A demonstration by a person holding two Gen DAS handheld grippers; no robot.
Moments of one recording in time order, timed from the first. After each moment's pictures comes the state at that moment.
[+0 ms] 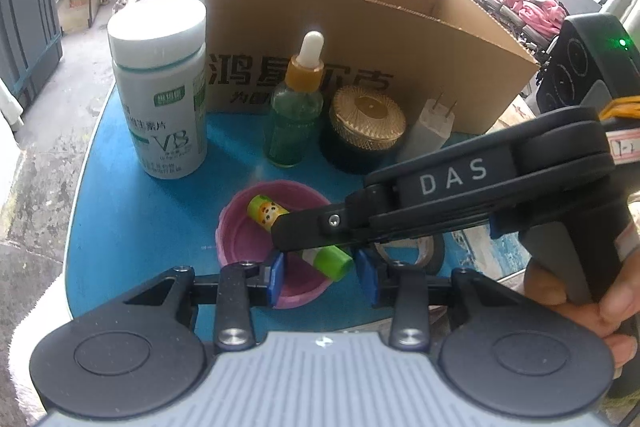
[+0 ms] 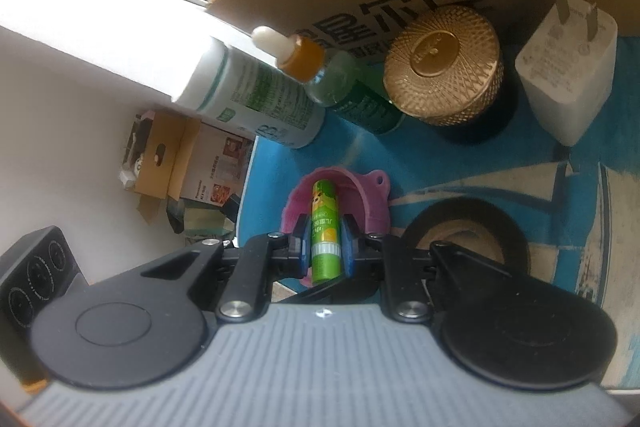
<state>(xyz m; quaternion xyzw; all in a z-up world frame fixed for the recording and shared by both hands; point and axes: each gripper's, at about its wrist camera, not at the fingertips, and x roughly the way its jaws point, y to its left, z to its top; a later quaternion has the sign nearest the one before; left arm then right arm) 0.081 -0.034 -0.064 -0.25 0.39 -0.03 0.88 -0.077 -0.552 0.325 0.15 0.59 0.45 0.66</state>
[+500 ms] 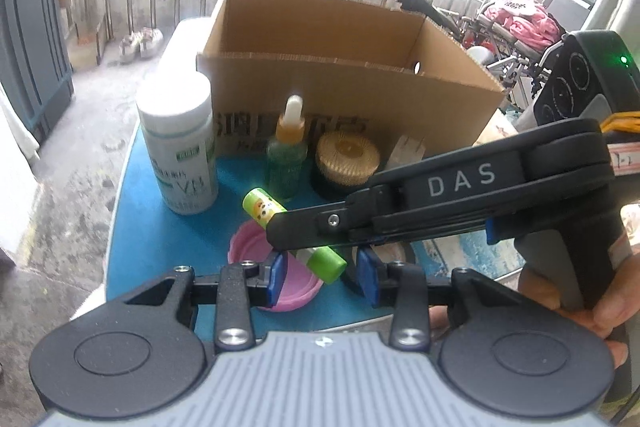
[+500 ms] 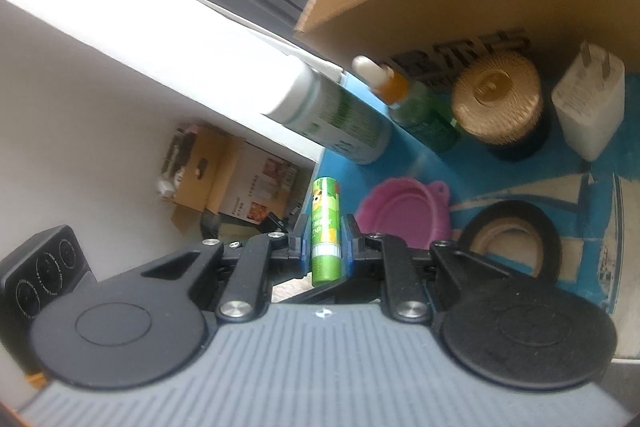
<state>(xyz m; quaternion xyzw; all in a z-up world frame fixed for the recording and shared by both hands) 0.053 -0.037 -0.018 -0.22 0.36 -0.01 0.91 -0.097 -0.565 0.372 0.17 0.53 0.49 0.67</state>
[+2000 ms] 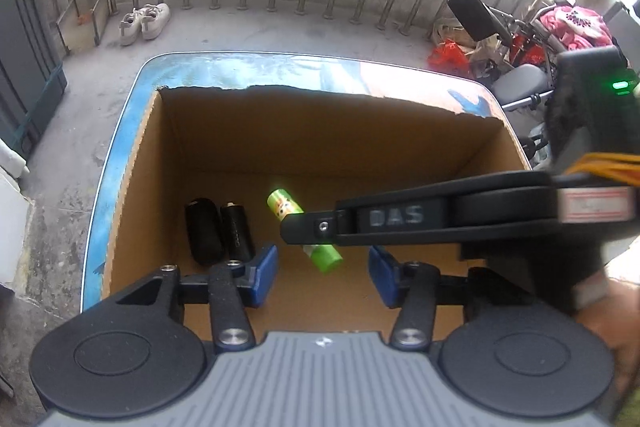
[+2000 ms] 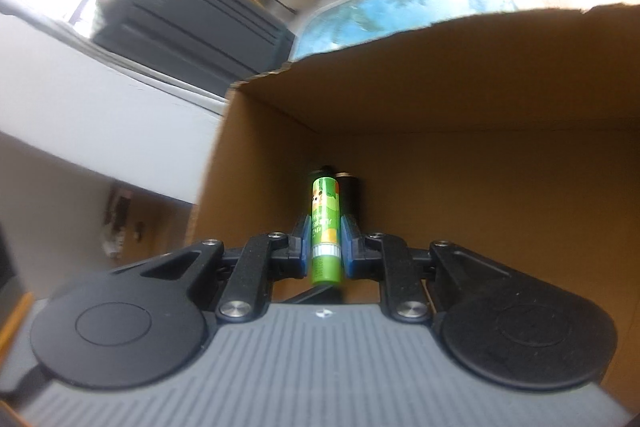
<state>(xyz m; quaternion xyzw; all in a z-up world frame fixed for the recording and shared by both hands) 0.288 0.027 0.041 -0.25 0.44 0.01 0.86 0.163 -0.539 0.400 0.13 0.58 0.41 0.69</state>
